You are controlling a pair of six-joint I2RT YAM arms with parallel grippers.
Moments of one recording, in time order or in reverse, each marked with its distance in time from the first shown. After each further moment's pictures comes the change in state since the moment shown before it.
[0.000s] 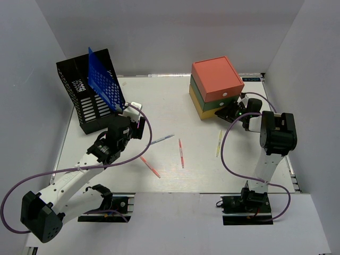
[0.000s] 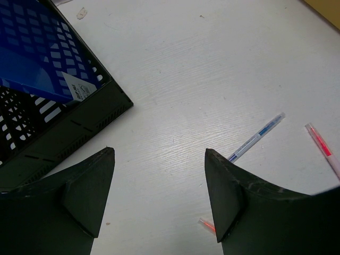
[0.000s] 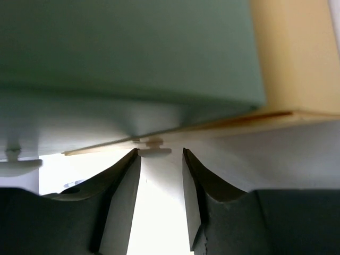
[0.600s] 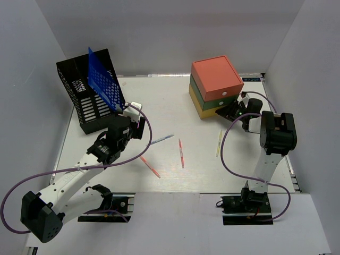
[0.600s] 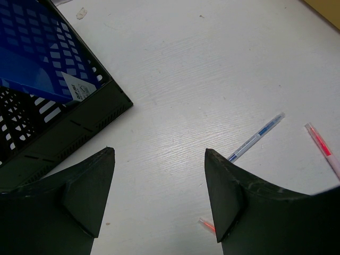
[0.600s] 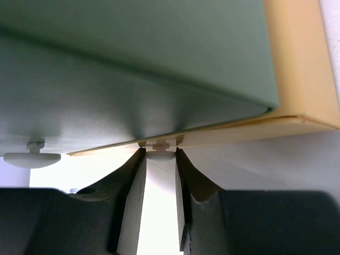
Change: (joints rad) left arm 0.000 0.000 0.000 0.000 0.001 0.000; right arm 0.003 0.004 -0.012 0.100 0.013 0.001
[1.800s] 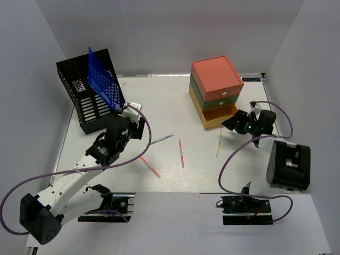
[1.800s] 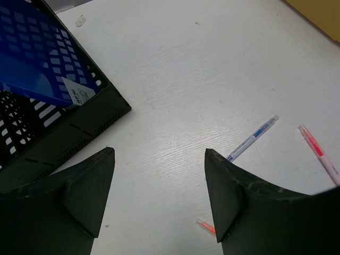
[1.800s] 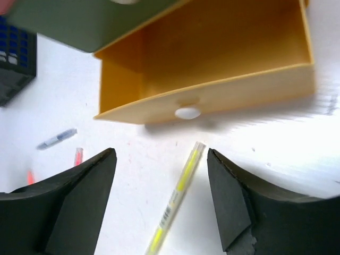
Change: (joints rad) left arm -0.006 -0.023 -0.002 0.002 0.003 0.003; right arm -0.082 -0.466 -0.323 -0.230 0.023 -0.230
